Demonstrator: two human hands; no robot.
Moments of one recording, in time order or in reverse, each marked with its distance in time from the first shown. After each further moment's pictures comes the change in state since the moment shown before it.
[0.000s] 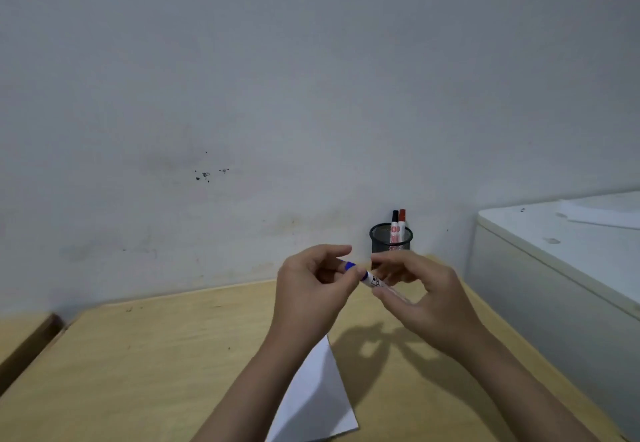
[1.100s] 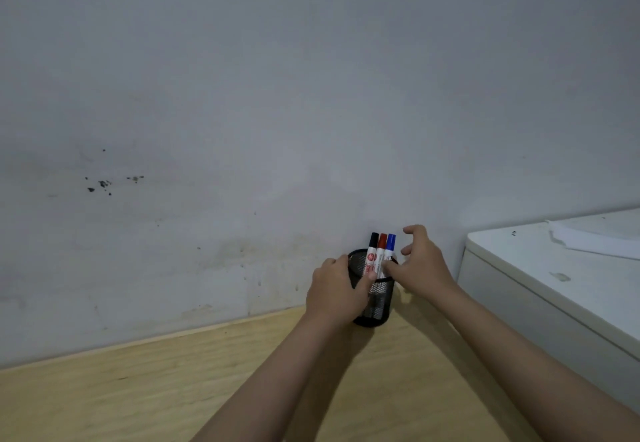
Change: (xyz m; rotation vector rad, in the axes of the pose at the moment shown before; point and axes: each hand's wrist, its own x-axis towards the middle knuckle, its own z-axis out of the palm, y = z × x) left_hand 0.151 -0.130 0.118 0.554 -0.285 -0.002; right_hand 0.109 0.188 0.004 -0.346 0.029 0.584
